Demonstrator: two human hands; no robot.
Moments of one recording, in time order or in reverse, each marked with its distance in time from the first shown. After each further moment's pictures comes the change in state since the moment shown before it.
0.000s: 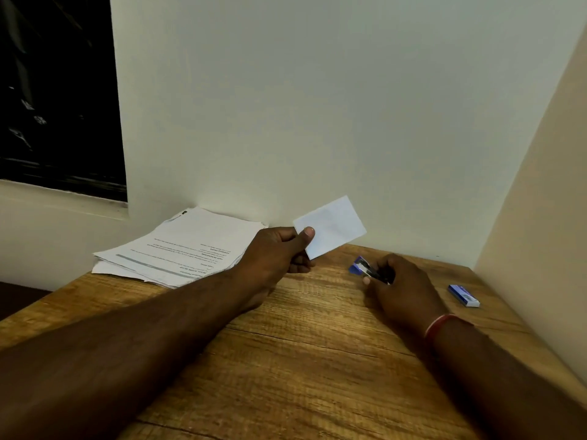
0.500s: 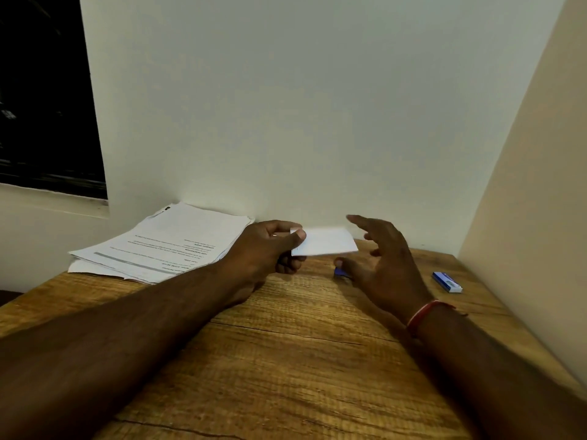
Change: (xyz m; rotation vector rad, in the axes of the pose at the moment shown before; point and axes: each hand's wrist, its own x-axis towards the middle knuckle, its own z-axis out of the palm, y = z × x) left_hand -0.002 0.000 0.001 0.065 -0.064 -0.056; right_hand 0.005 0.002 -0.001 0.027 0.122 -0.369
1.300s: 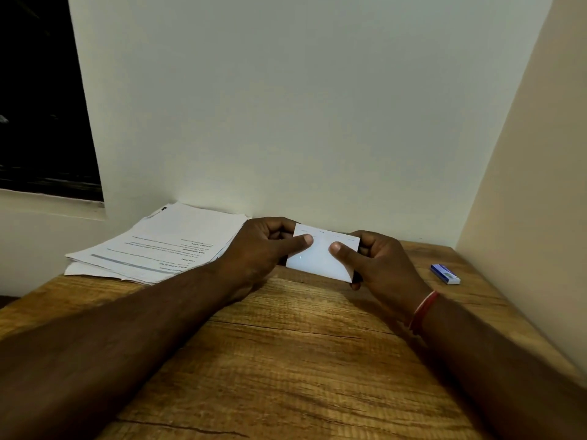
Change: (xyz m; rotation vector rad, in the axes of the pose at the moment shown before) left_hand -0.012 0.005 0.004 -0.028 -0.051 0.104; right_hand -0.011 -0.026 -0.003 0.612 -0.115 0.265
